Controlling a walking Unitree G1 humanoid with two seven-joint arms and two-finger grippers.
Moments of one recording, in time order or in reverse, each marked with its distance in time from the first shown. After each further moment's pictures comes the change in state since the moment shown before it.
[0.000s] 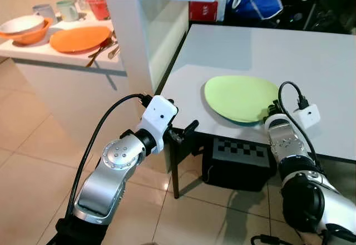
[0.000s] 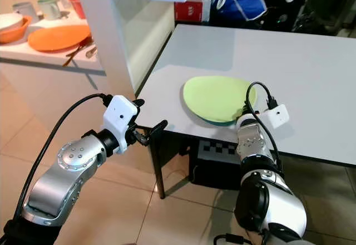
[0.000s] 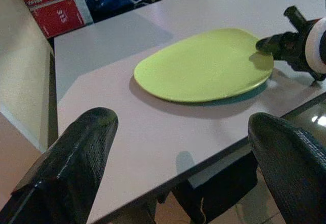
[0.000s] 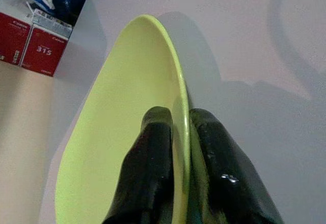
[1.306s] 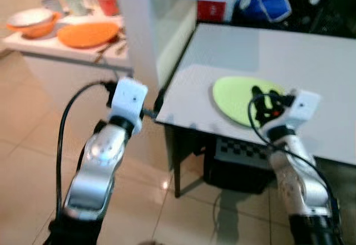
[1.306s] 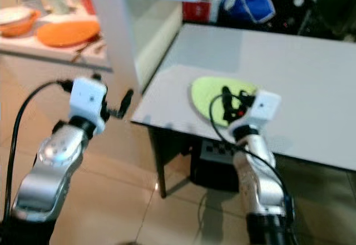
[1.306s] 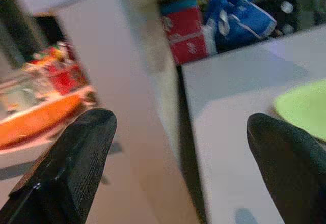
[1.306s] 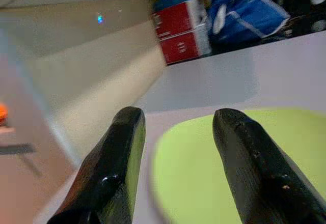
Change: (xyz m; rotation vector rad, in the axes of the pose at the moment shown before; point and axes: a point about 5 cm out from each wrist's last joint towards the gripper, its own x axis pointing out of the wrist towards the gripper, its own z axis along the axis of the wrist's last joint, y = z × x) left arm -0.015 0.044 0.022 0.102 -0.122 0.462; right arm -0.093 0.041 -0.009 -0.641 -0.168 0.568
